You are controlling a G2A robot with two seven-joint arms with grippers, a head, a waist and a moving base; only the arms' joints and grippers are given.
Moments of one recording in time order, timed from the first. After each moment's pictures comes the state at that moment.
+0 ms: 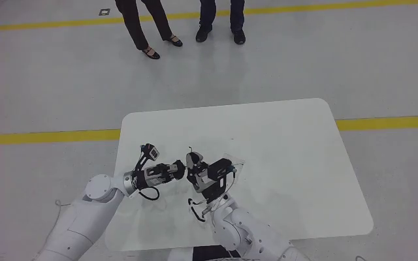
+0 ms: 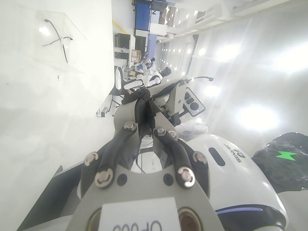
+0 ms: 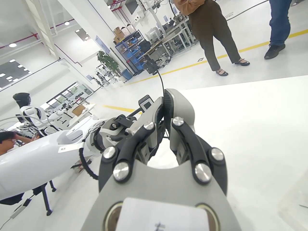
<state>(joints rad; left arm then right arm) 1.41 -0.90 -1.13 -1.40 -0.77 -0.32 -1.10 -1.50 -1.40 0.66 -1.60 -0.94 0.12 -0.42</state>
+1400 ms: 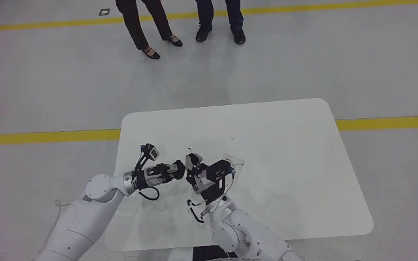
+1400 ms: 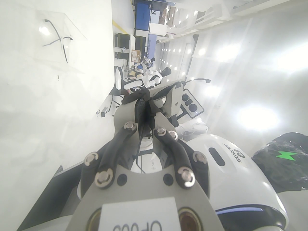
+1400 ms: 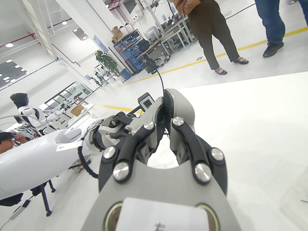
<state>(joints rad) 1.41 -0.90 -1.13 -1.40 -0.77 -0.32 -1.10 -1.54 -1.44 0.70 -1.59 -0.98 0.10 -0.40</state>
